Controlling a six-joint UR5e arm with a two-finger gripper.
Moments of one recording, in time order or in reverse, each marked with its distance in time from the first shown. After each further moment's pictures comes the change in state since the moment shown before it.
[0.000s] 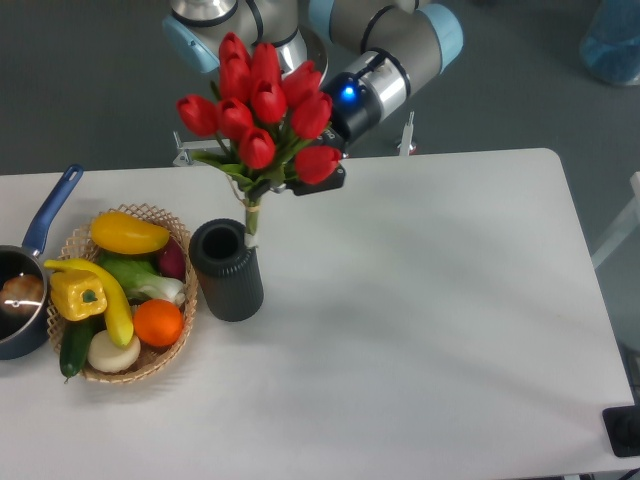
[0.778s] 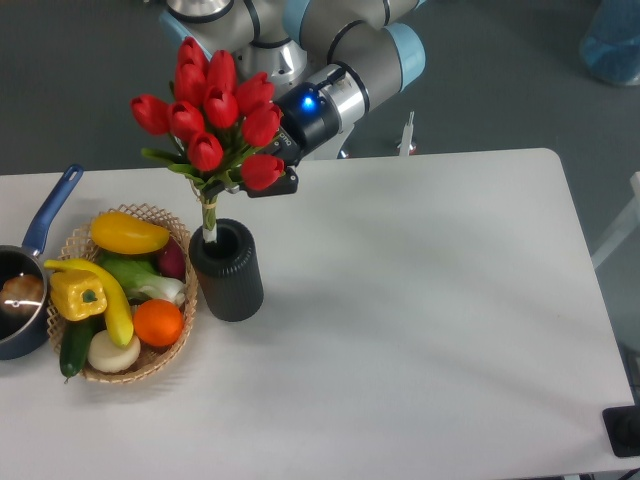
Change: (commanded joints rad) arm -0.006 -0.018 -0.048 -0.002 0.003 0.015
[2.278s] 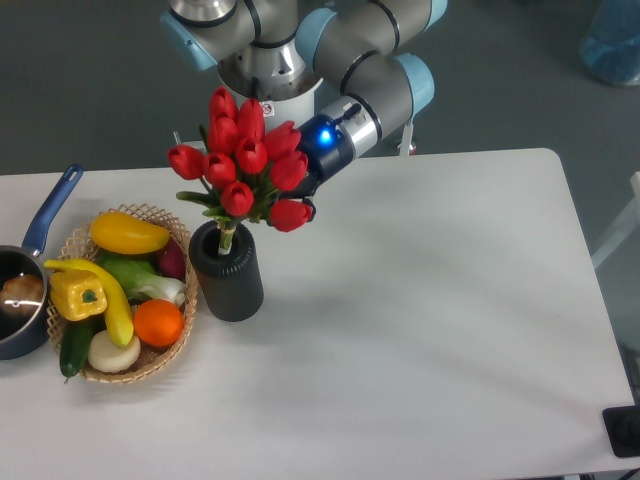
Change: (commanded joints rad) arm 0.000 -0.117 -0.038 0.000 0.014 0.113
